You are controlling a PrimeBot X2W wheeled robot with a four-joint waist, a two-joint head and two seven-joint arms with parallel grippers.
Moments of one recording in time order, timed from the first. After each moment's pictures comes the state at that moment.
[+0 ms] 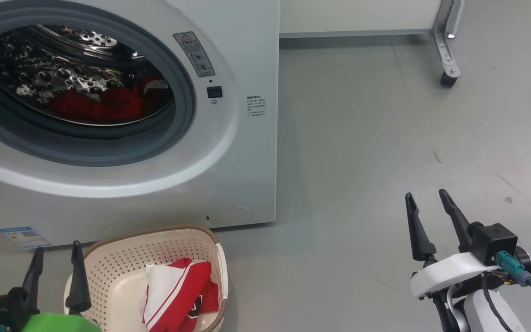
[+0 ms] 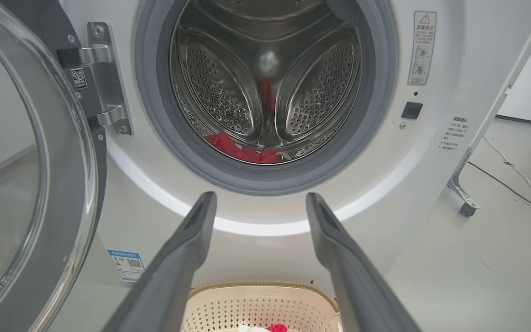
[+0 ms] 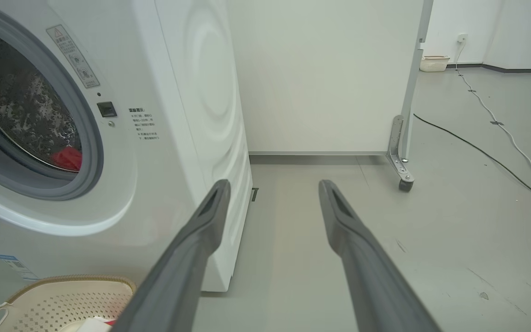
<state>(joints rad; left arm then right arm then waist) 0.03 0.05 0.13 0.24 -0.31 -0.12 -0.26 -0.08 -0.06 0.11 0.29 0.25 0.07 -0.26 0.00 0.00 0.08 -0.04</state>
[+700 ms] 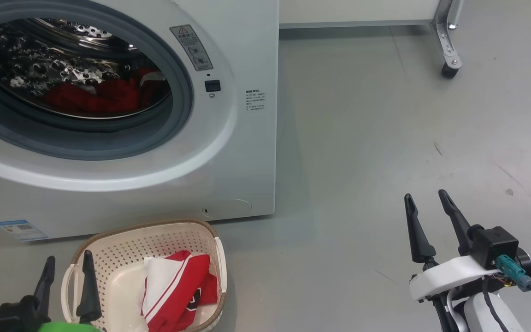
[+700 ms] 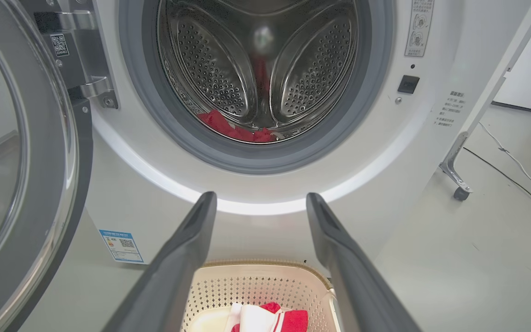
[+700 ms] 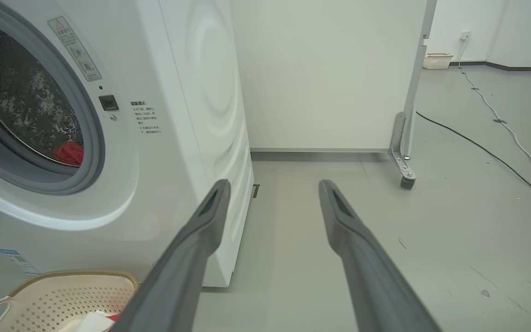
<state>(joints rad) 0.07 0.04 0.11 0.22 -0.31 -0.12 -0.26 -0.06 -0.06 0.11 0.25 0.24 0.07 -0.26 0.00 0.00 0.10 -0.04</state>
